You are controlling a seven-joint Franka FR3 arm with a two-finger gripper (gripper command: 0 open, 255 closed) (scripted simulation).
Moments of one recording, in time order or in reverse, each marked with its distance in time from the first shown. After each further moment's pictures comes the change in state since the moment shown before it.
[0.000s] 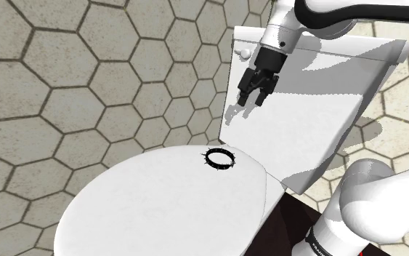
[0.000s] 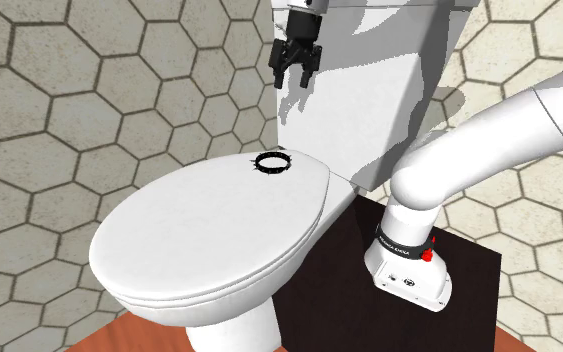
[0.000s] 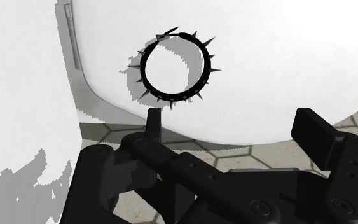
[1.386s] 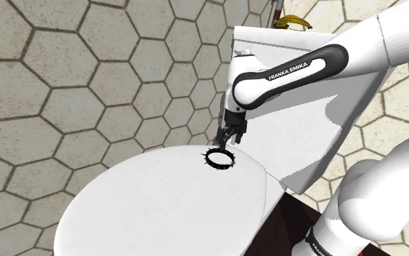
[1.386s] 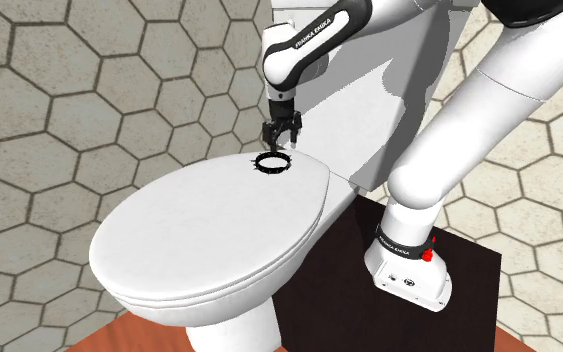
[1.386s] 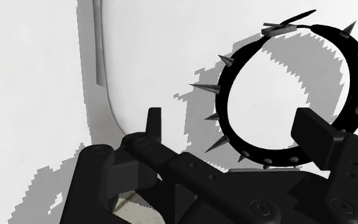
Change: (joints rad) arm -0.051 0.415 0.024 -0.179 -0.165 0.419 -0.040
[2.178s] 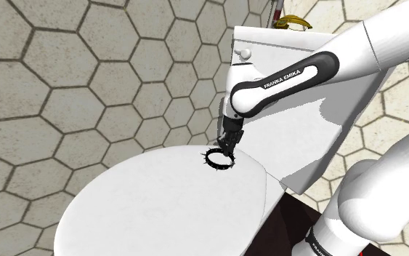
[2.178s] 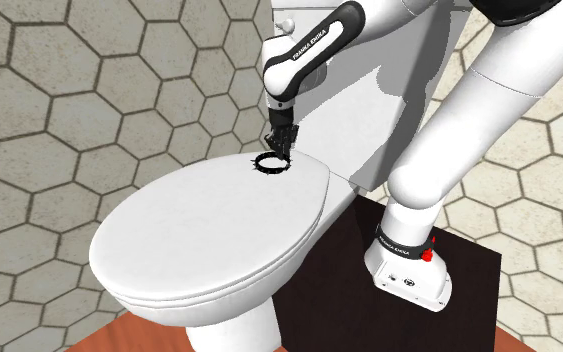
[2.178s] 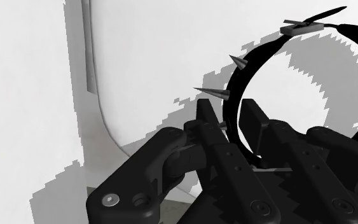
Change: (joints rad) arm -0.001 0.042 0.000 -0.030 -0.003 0.072 0.004
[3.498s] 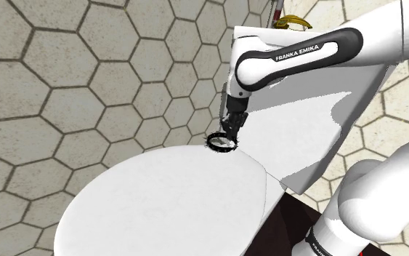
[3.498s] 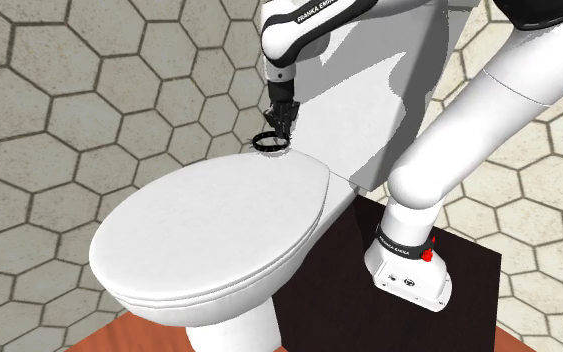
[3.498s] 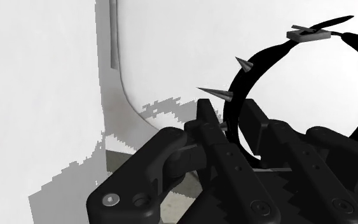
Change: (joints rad) arm 0.002 -0.090 0.000 0.125 0.006 -0.215 -0.010
